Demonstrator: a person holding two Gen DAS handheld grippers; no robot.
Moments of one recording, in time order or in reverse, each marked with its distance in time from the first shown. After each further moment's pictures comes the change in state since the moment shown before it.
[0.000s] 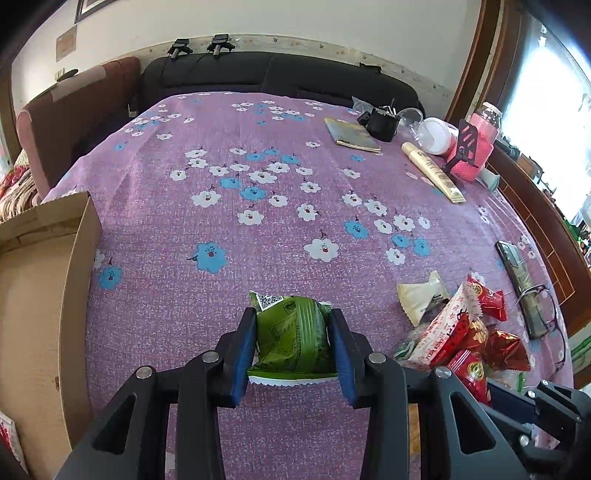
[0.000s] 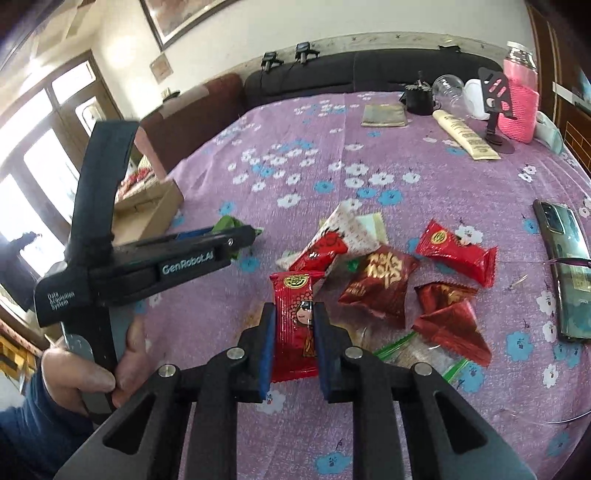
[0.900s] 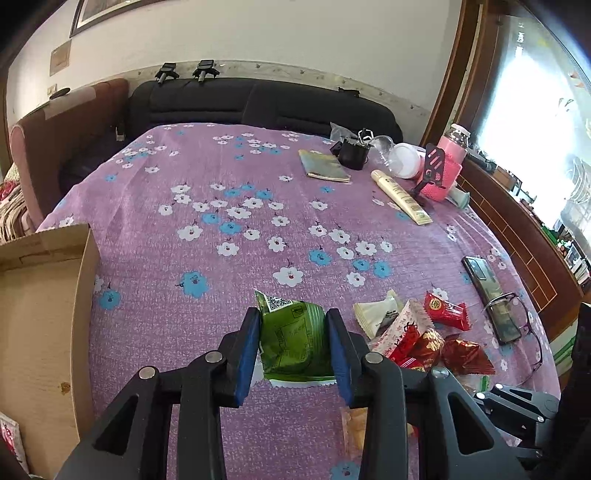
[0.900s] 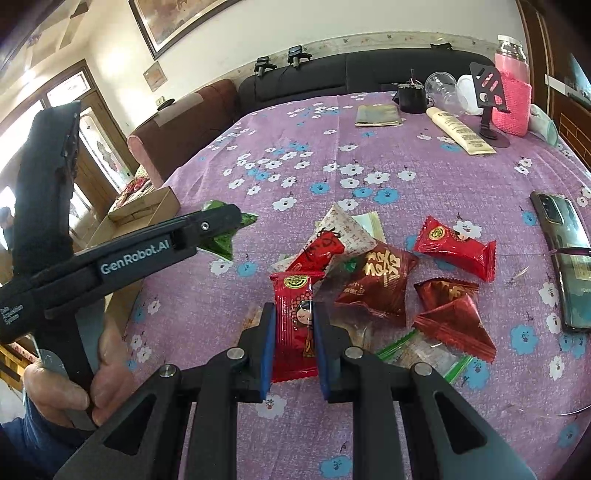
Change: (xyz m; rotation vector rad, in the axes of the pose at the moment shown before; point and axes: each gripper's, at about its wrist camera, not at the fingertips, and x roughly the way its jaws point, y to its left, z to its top) left arm -0.031 -0.014 0.004 0.029 -0.103 -0.066; right arm 0.004 0.000 -0.003 0.024 -0.005 -0.016
